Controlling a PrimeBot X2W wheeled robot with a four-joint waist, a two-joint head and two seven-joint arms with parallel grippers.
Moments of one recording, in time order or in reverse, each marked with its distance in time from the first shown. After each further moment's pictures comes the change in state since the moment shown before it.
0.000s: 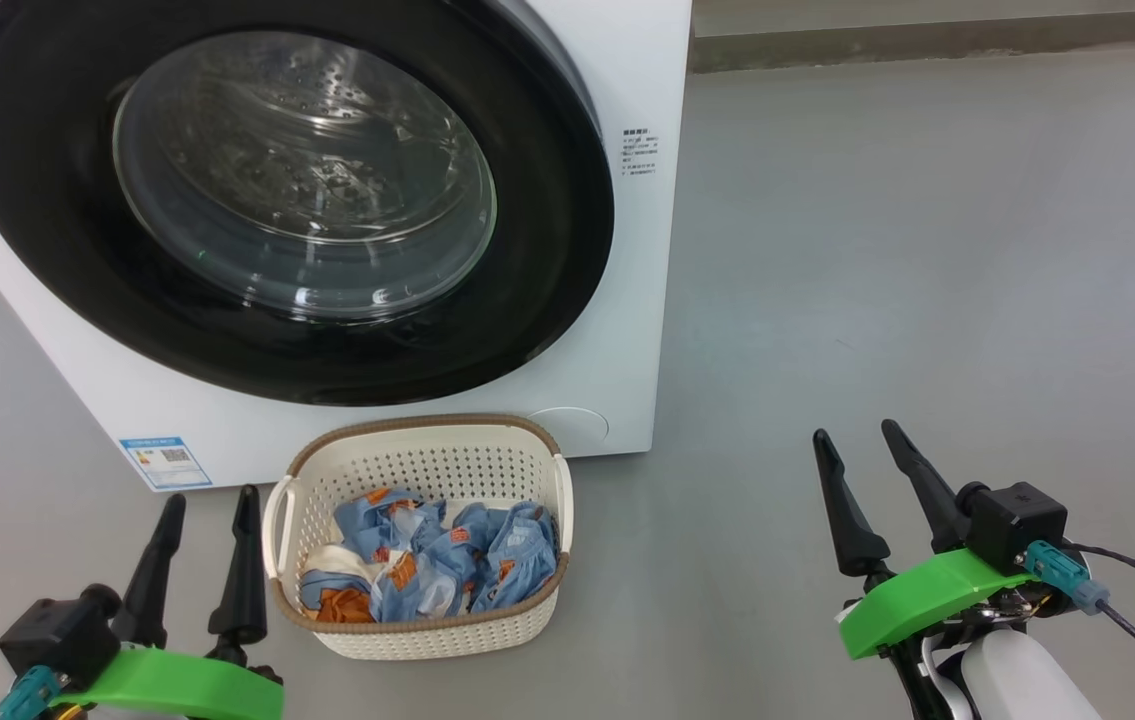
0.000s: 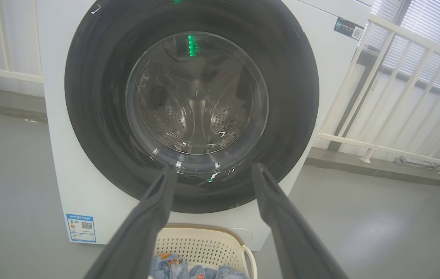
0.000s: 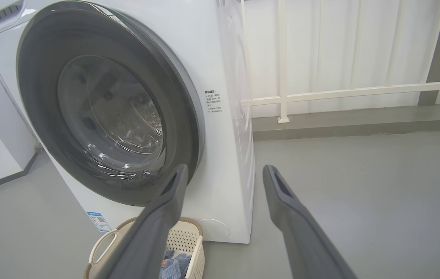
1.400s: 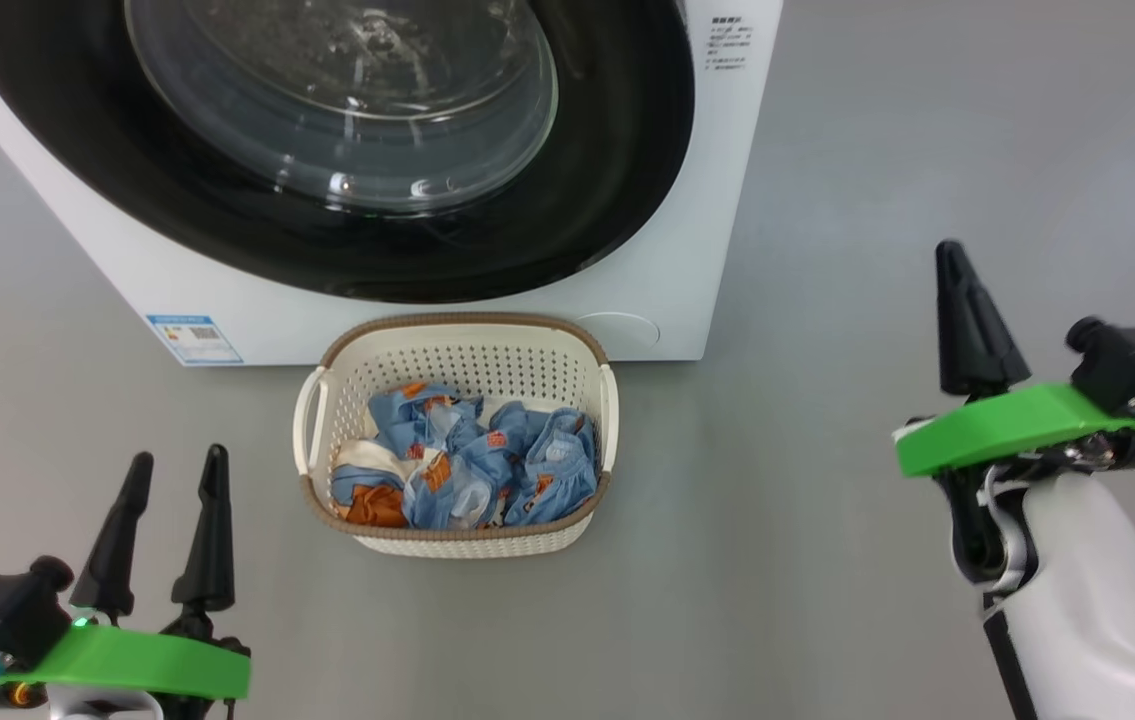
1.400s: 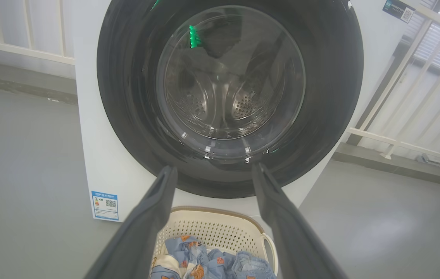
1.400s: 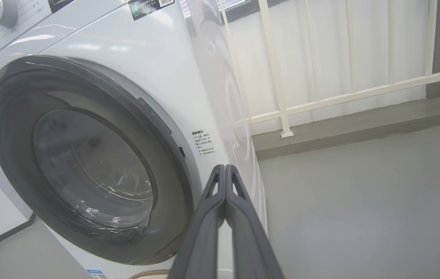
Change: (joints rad) left arm -0.013 0.067 -0.020 -0.076 -0.072 0.000 0.000; right arm -0.218 -0.001 -0.125 0.025 0.062 0.000 0.000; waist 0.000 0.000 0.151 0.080
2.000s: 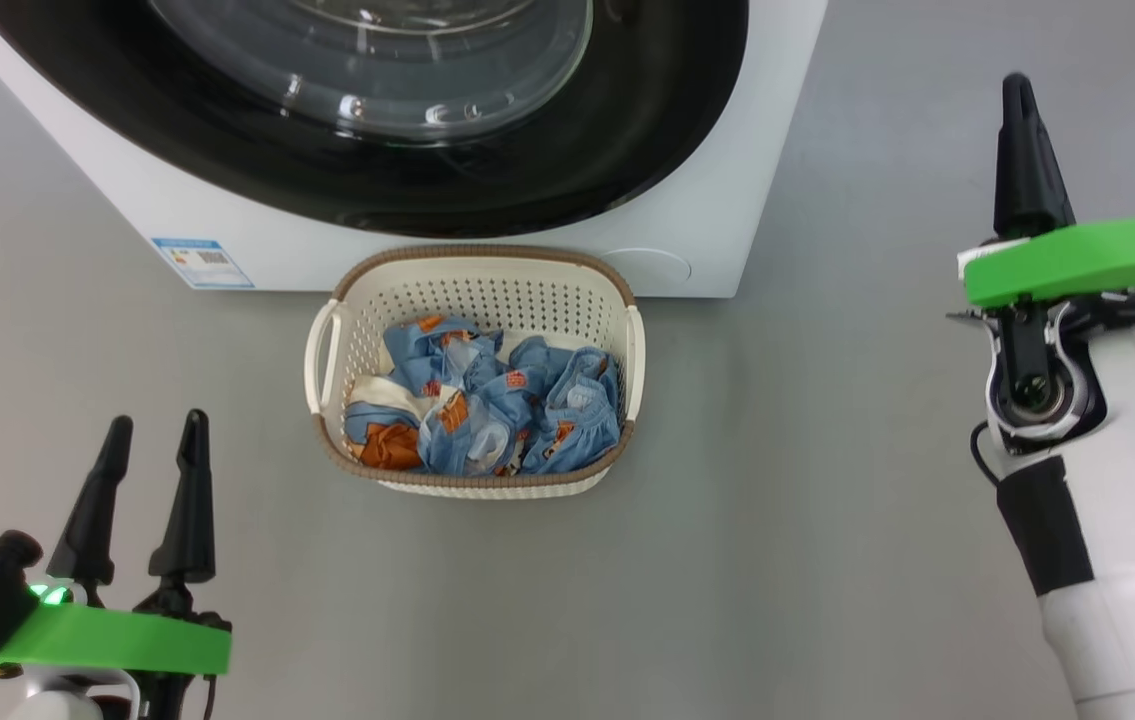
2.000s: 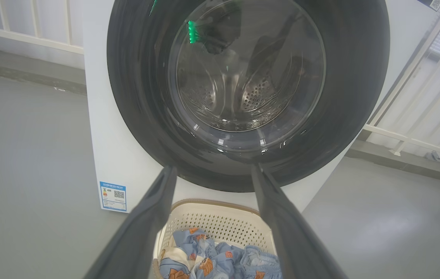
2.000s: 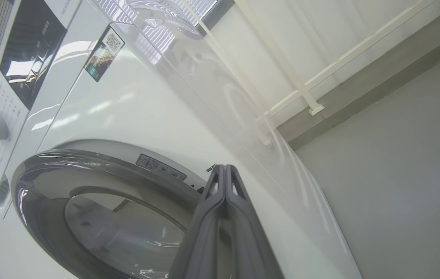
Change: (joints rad) left arm -0.033 0.044 -0.012 -0.052 -0.061 0.000 0.000; right arm -0.256 -0.021 -0.019 0.075 0.466 0.000 0.058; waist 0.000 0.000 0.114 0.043
